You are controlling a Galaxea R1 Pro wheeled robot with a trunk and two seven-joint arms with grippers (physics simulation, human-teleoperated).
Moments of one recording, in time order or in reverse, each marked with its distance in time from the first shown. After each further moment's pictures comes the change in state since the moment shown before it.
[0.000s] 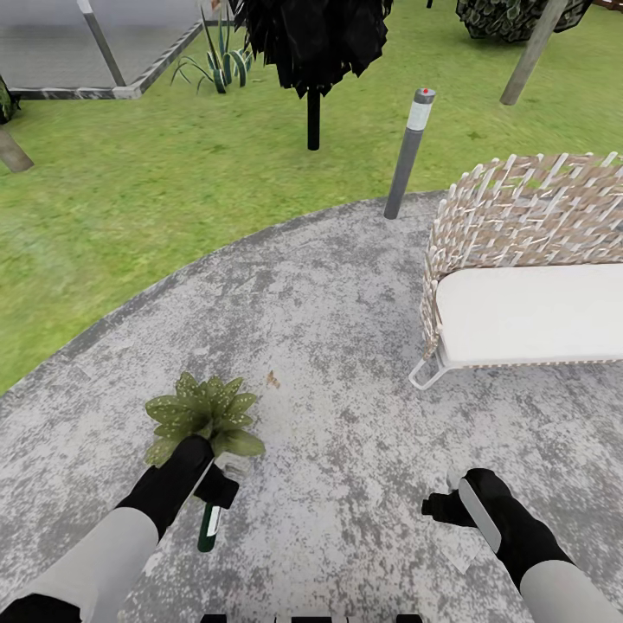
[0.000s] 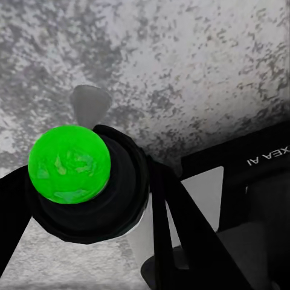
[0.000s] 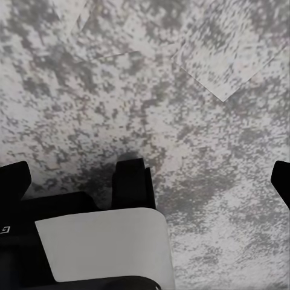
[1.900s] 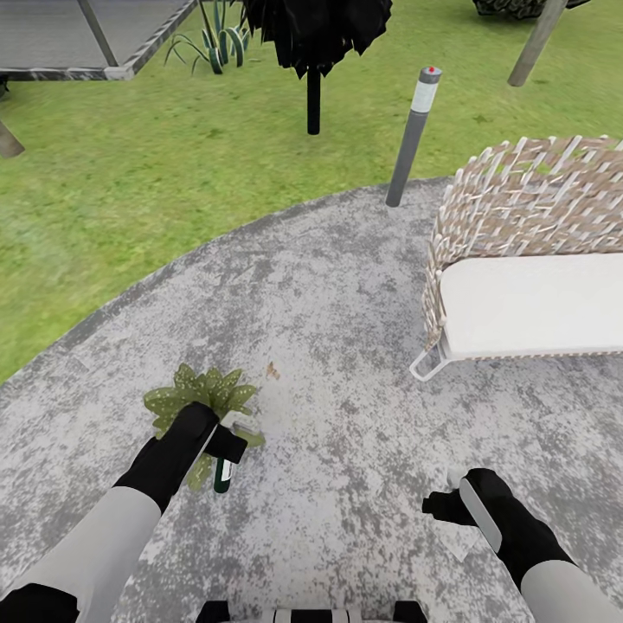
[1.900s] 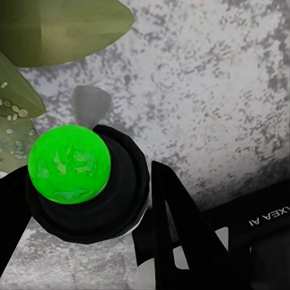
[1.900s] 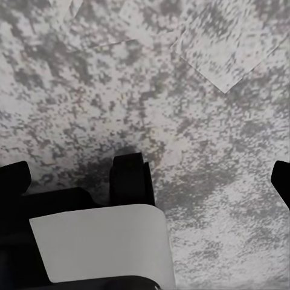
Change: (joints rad) left arm -0.046 0.000 -0.004 -0.192 0.000 0.000 -0.001; right arm 0.000 -0.002 -0.005 -0.001 0.000 -0.011 0.003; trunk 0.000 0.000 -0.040
